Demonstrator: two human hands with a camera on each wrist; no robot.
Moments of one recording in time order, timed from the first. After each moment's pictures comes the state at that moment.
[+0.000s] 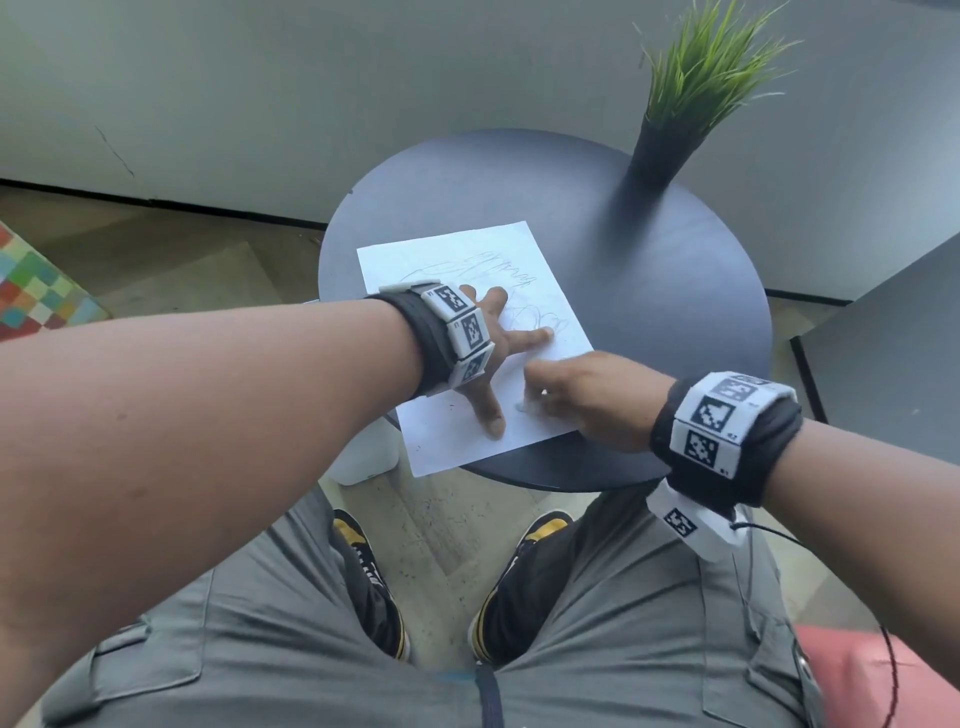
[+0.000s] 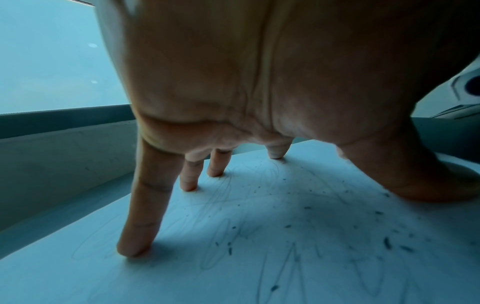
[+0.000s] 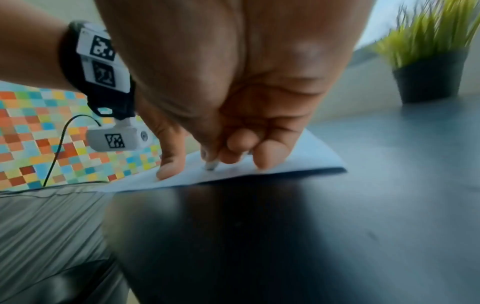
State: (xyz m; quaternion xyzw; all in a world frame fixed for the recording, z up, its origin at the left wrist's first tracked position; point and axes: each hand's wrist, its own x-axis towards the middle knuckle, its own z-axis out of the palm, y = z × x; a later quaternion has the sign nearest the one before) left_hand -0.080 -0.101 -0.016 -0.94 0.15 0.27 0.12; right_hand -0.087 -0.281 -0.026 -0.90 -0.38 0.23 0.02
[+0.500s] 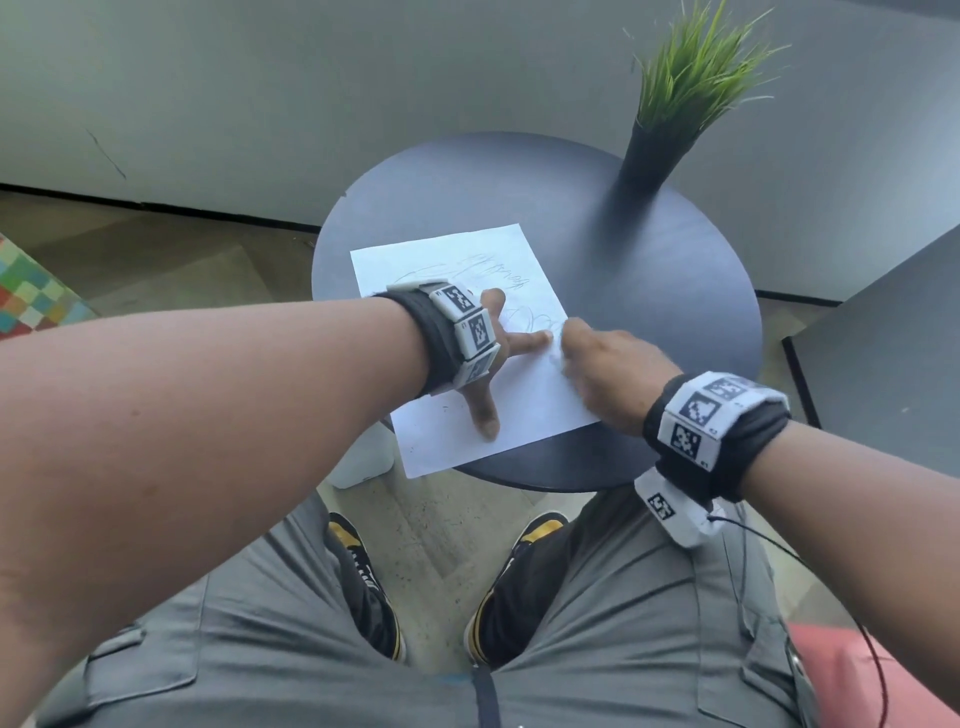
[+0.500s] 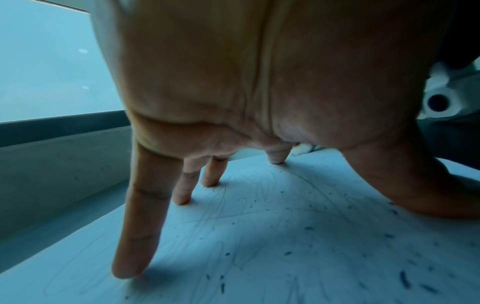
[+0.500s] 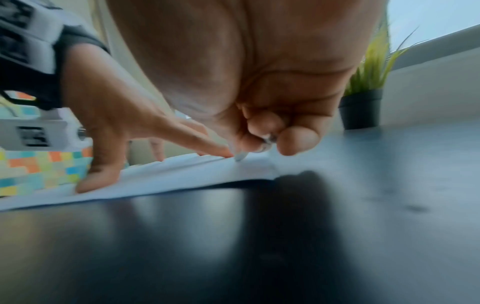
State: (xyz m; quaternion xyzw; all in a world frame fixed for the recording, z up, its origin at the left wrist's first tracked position) left_hand -0.079 -0.109 -0.014 -0.94 0.15 0.28 0.14; right_hand -0.078 -0.290 -0.028 -0.96 -0.25 0.15 0.03
